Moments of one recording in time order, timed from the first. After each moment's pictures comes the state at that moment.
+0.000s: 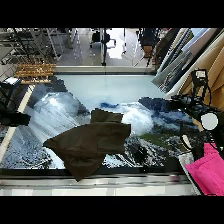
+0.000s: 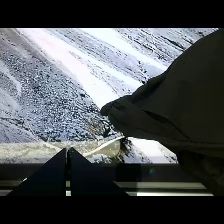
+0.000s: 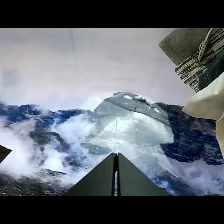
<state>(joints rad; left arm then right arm) 0.02 -1.12 1.44 1.75 -1.53 -1.41 -0.04 -0.97 1.06 -1.41 0.61 1.31</state>
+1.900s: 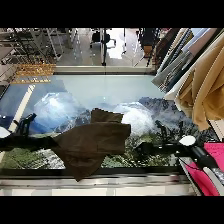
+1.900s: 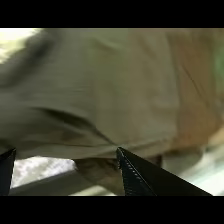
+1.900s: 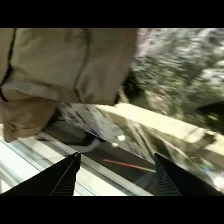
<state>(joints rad) 0.34 -1.12 0.79 1.00 -1.20 -1.06 -0.06 -1.08 0.57 -0.62 1.10 1.01</state>
